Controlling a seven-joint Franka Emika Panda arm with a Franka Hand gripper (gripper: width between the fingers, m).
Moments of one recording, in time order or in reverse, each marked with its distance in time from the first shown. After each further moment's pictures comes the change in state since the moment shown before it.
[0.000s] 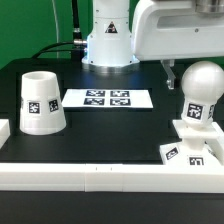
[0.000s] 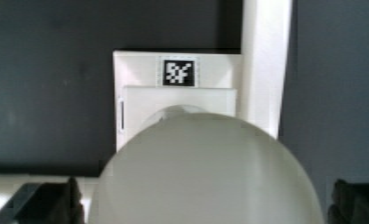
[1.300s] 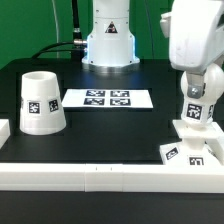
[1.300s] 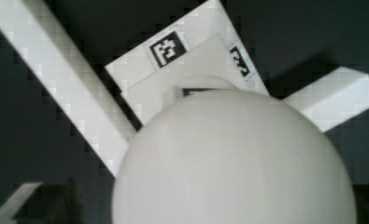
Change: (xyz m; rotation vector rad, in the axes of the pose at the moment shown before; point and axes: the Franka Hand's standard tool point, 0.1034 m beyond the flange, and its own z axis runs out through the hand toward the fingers) arm 0.009 0.002 -0.003 -0.094 0.012 -1.057
